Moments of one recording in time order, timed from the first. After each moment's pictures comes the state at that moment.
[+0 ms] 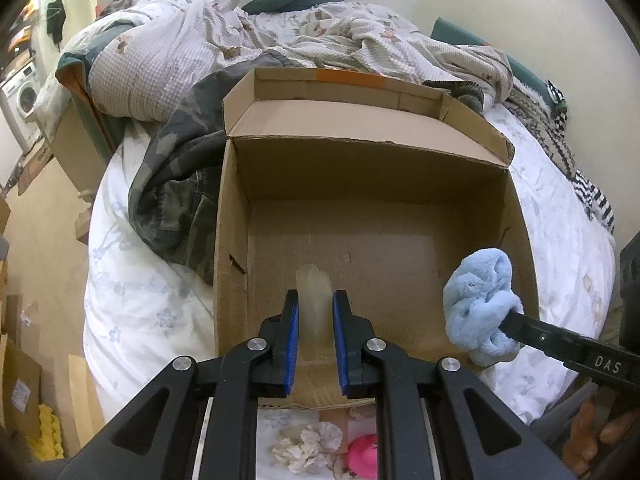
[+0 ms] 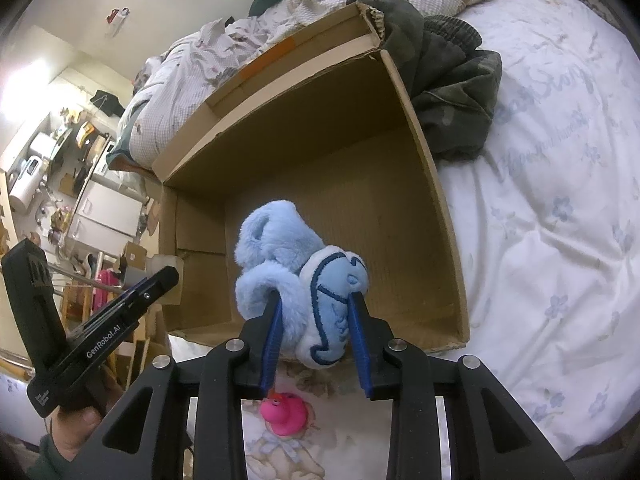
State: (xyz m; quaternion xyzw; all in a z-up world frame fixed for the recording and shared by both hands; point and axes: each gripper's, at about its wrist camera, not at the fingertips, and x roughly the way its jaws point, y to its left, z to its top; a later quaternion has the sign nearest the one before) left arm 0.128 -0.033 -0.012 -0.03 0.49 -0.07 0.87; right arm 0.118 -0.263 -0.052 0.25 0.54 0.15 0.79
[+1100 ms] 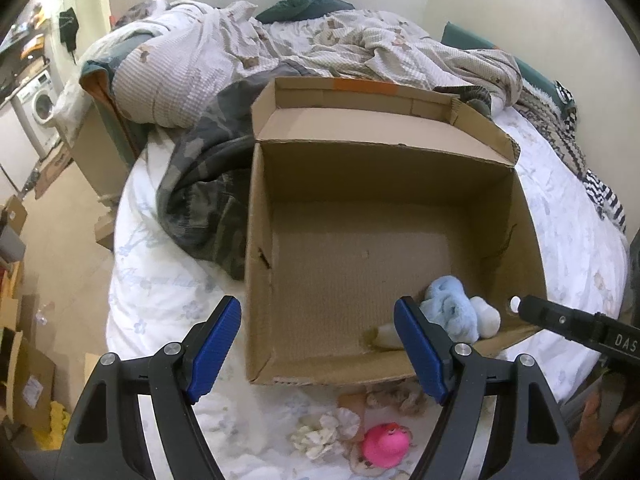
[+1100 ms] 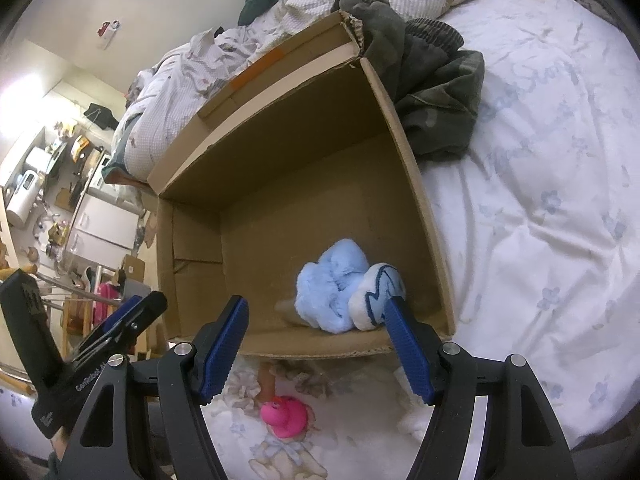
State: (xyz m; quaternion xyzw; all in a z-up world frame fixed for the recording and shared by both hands) left arm 0.106 -0.025 0.001 -0.01 0.47 -0.03 0.88; right arm 0.113 -0.267 -0.049 0.25 0.53 0.12 0.80
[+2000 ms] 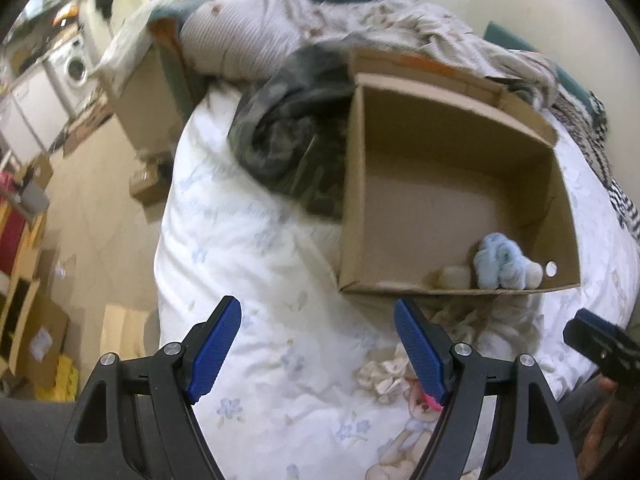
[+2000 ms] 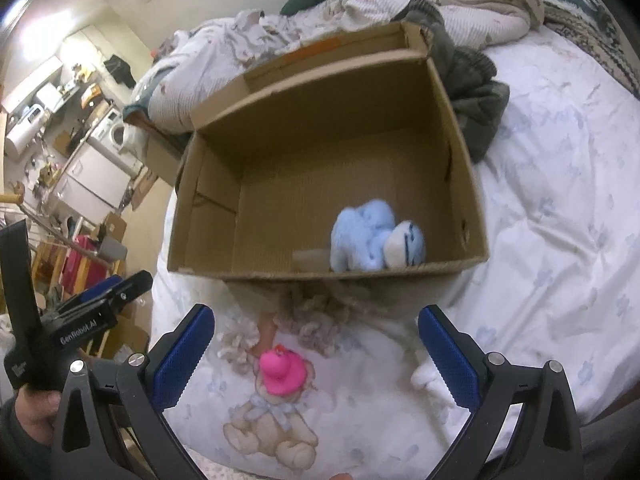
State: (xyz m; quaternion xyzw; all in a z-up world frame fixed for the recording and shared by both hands) left arm 0.056 0.039 -0.019 -0.04 0.52 0.03 0.85; right arm 0.058 -0.218 -0.040 0.15 0.52 0.14 0.83
